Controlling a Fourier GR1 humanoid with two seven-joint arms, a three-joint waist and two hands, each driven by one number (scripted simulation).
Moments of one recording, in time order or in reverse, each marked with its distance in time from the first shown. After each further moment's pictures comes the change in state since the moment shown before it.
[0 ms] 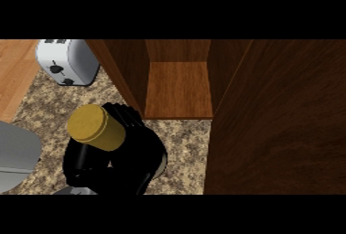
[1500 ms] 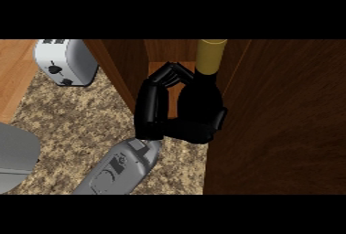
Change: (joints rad) left arm -0.463 -0.042 -0.174 0.399 0.036 0.481 -0.033; right arm -0.015 -0.014 -0.014 -0.004 -0.019 0.017 0.025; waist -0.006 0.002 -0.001
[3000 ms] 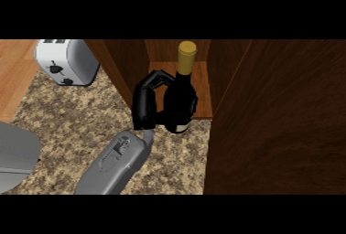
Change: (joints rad) left arm 0.018 0.006 0.076 0.355 0.129 -0.032 -0.383; right arm 0.017 0.006 0.007 0.001 0.010 -0.002 -0.025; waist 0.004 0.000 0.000
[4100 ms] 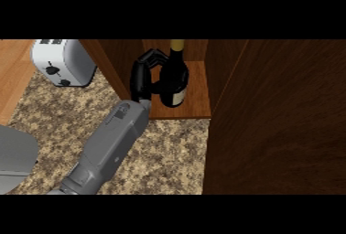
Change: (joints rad) left arm -0.283 -0.005 0.205 0.471 0.086 -0.160 -0.108; right arm 0.021 0.021 0.008 0.012 -0.012 0.023 -0.027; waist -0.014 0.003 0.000
